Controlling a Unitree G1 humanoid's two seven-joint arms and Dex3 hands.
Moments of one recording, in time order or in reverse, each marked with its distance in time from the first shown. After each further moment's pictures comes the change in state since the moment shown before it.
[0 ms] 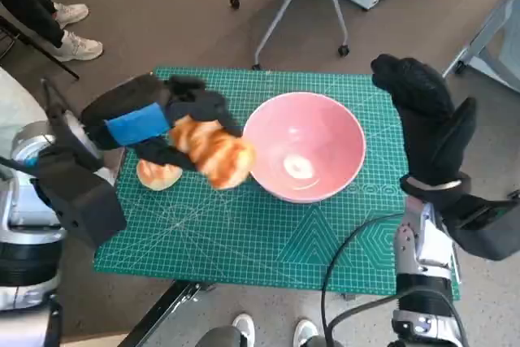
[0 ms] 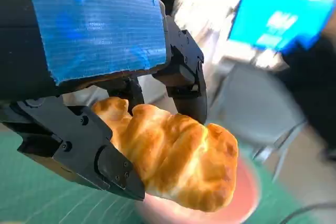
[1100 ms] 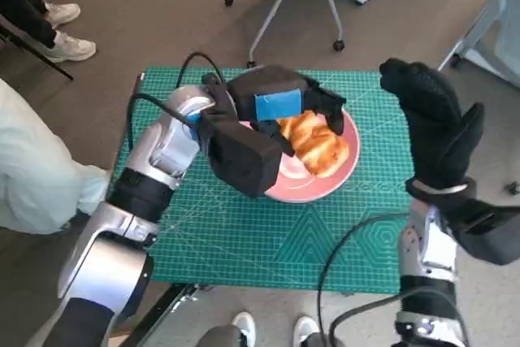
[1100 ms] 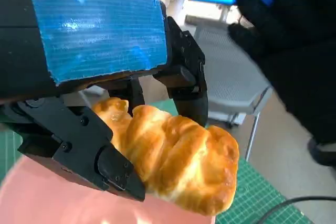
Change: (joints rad) left arm -0.362 -0.351 -0.291 0.745 0.269 -0.149 0.128; right arm 0.025 -0.006 -0.022 0.003 0.004 -0.026 0.011
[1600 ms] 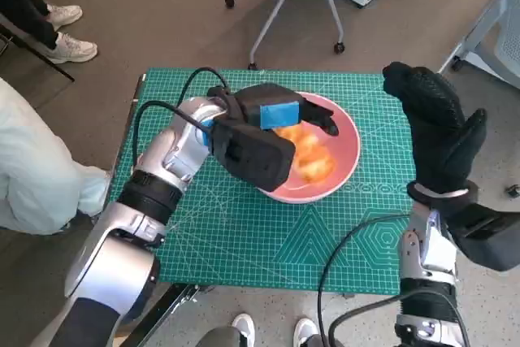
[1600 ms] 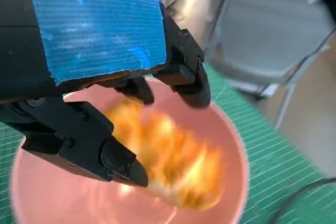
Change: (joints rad) left arm 0.003 0.009 -0.048 0.027 0.088 0.085 0.003; right arm 0.004 0.002 -0.003 0.005 -0.003 -0.018 -0.001
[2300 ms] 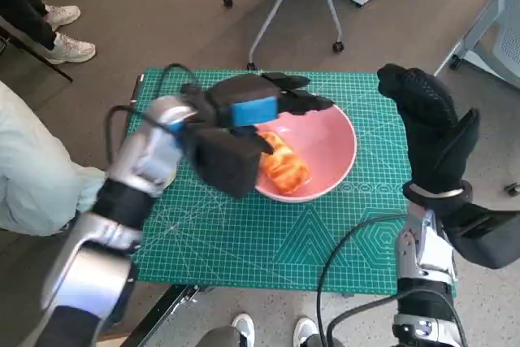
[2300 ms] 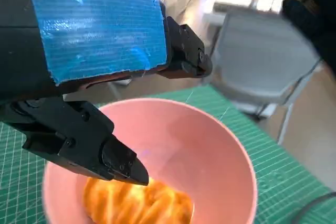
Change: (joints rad) left arm 0.170 0.186 0.124 -0.354 -0.115 -0.034 -0.062; right arm -0.003 0.008 0.011 0.020 0.001 -0.009 0.003
